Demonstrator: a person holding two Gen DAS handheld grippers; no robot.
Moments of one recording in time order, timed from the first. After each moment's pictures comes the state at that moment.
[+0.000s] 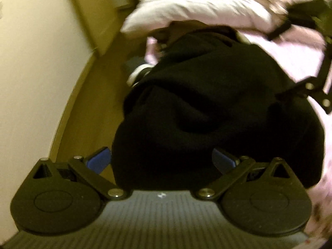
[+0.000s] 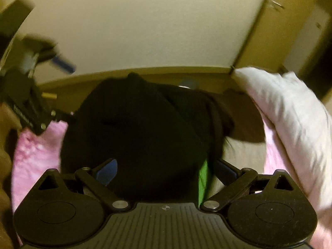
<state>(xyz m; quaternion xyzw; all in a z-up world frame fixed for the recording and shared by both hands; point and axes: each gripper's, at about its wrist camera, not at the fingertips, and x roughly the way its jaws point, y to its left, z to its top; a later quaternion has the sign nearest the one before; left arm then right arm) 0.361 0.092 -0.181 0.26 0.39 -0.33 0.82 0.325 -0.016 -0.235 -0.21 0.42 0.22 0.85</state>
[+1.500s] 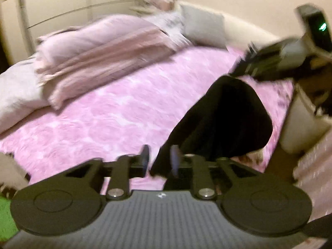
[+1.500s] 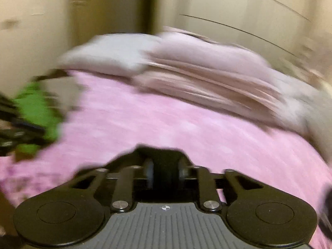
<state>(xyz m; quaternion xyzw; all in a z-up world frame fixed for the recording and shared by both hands) -0.087 -0.269 -0.052 0.29 0.29 -0.66 0.63 -0.208 -0.387 -0.077 0.03 0.37 -0.29 0.89</state>
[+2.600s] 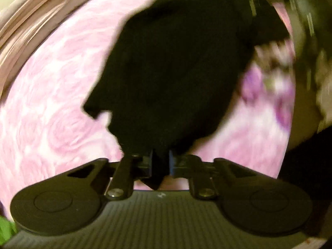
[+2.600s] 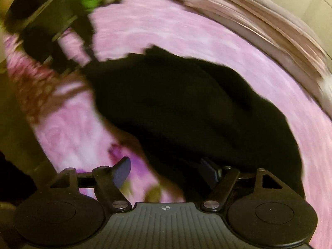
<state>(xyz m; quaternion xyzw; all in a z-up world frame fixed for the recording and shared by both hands) -0.175 -0.299 -0.290 0.46 0.28 -0.64 0.55 -0.297 -0.352 -0.350 -0.10 0.48 -0.02 0.87</state>
